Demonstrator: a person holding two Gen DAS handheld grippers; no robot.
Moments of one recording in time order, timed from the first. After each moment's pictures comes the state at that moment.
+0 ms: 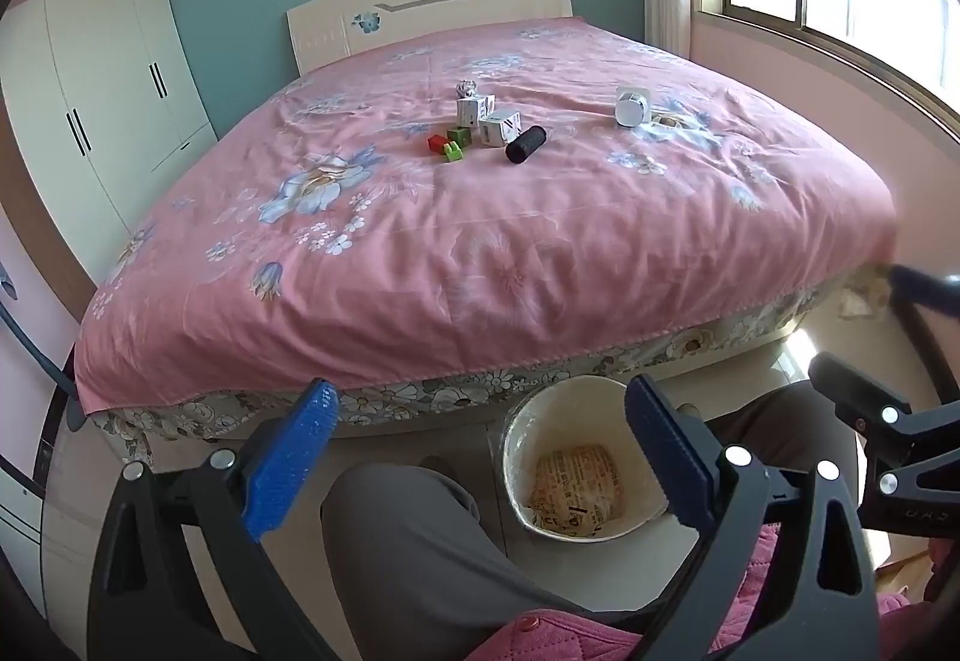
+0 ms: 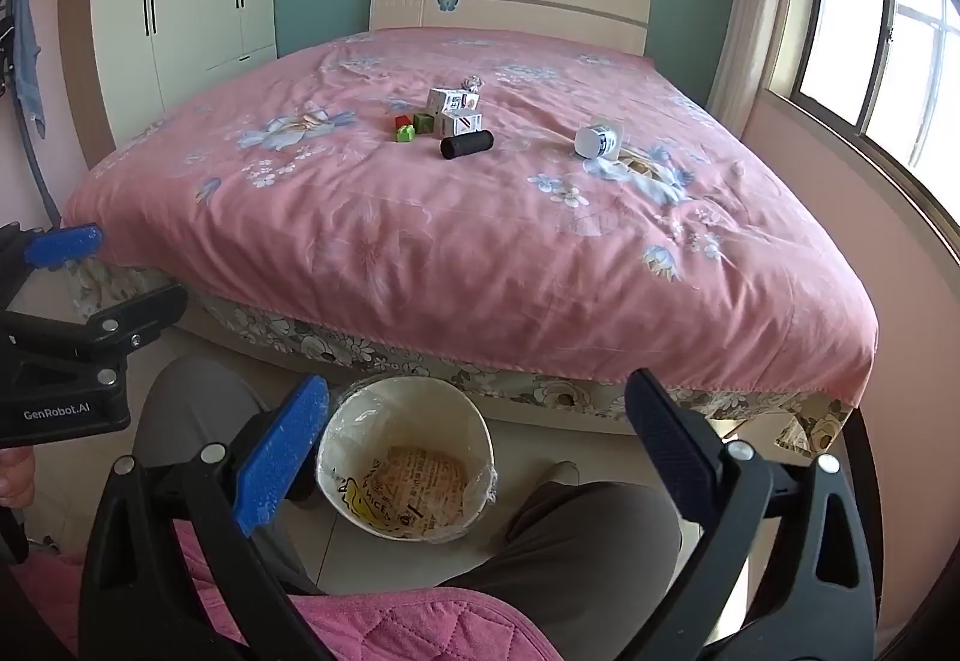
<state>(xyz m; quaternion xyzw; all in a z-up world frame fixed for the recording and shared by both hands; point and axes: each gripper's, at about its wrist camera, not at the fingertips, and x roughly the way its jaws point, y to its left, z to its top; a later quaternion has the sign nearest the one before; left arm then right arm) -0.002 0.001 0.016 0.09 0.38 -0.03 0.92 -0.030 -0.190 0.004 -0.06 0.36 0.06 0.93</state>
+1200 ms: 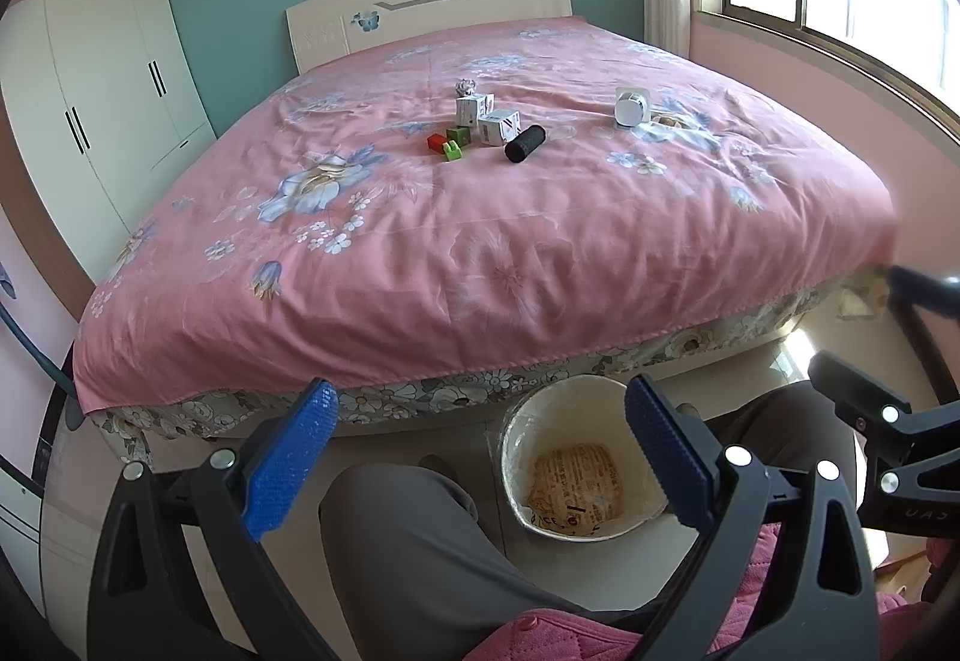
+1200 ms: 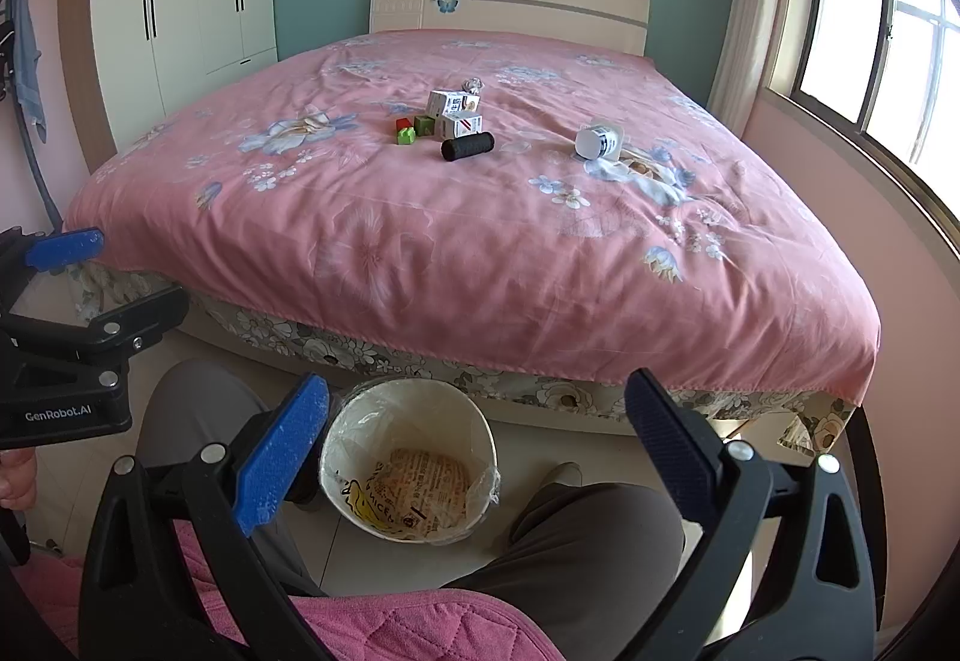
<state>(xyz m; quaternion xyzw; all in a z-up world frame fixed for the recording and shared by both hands) -0.003 0.000 0.016 0.08 0.38 -0.03 0.92 -0.028 -0.189 0.006 -0.06 0.36 0.06 0.93</state>
